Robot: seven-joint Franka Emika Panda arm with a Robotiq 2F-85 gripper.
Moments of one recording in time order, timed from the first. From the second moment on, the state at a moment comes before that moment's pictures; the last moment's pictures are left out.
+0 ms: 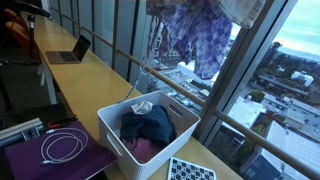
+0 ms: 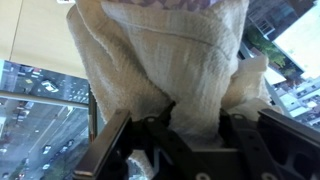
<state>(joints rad) -0.09 -0.14 -0.02 -1.32 -0.28 1.79 0.74</state>
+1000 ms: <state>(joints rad) -0.07 -0.05 0.00 -1.36 -0.30 1.80 0.72</state>
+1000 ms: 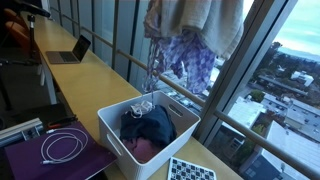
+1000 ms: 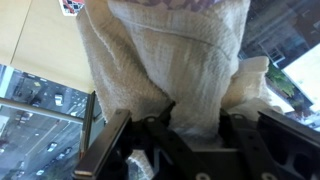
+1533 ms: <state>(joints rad) -0.05 -0.05 0.01 -1.69 -0.29 1.96 0.74</state>
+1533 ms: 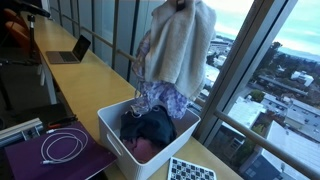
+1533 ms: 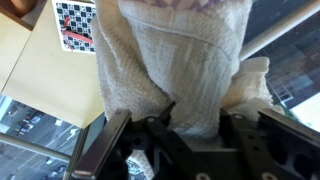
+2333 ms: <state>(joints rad) -0.04 -0.05 0.01 -1.97 -0.29 2.12 0.77</state>
